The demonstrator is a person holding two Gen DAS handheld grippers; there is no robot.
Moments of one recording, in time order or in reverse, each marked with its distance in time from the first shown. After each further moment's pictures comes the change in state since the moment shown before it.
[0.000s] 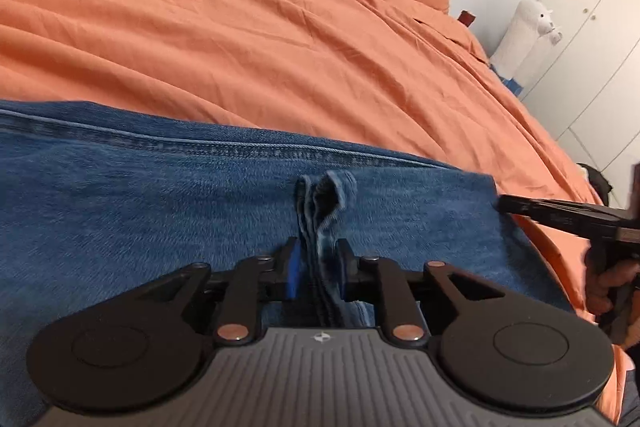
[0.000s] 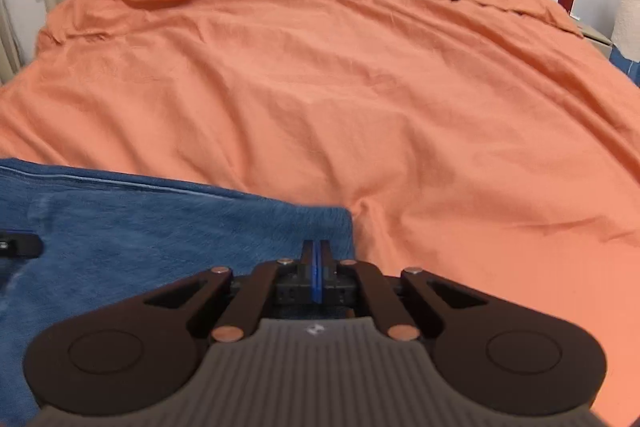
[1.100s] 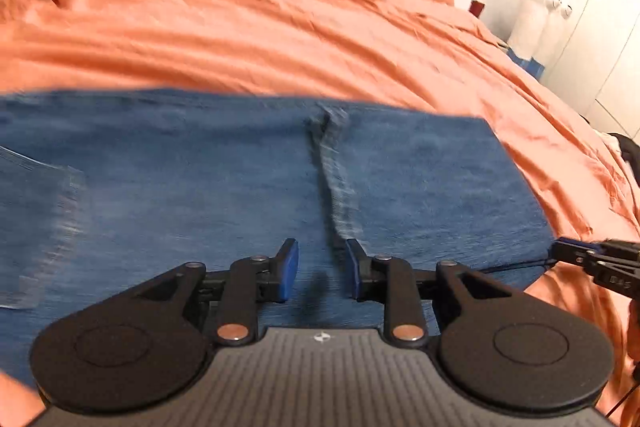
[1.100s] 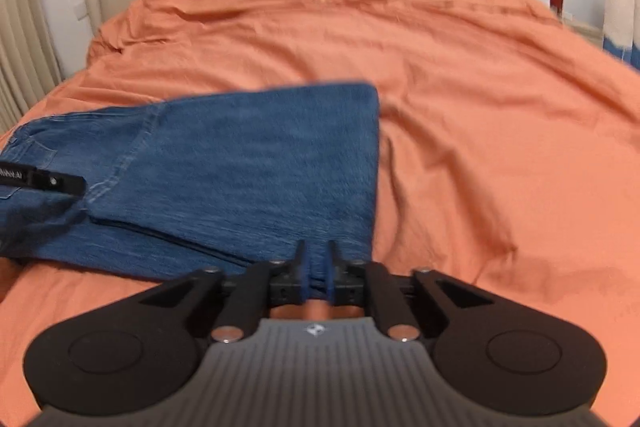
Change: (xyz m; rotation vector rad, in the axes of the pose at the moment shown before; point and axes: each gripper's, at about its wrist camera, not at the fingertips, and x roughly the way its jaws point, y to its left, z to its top) left arm -0.081 -0.030 -0.059 0.095 -0.054 0.169; right arm -0.118 0.027 -0.133 0.001 -0.098 0.066
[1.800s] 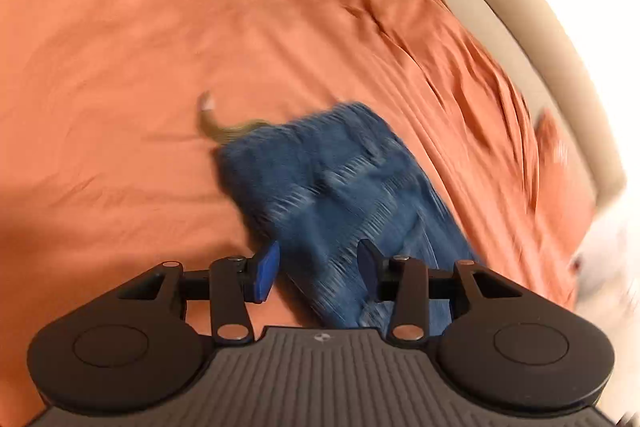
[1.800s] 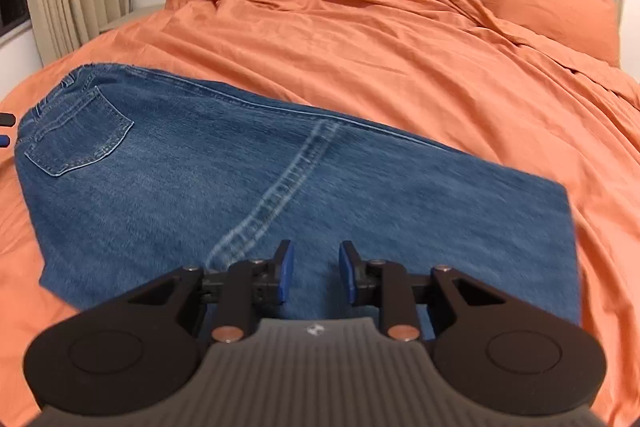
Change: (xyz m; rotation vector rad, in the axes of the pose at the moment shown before) left arm -0.119 0.302 -0.066 -0.850 -0.269 0.120; right arm 0.077 0.168 0.066 -0.264 0.077 0.097
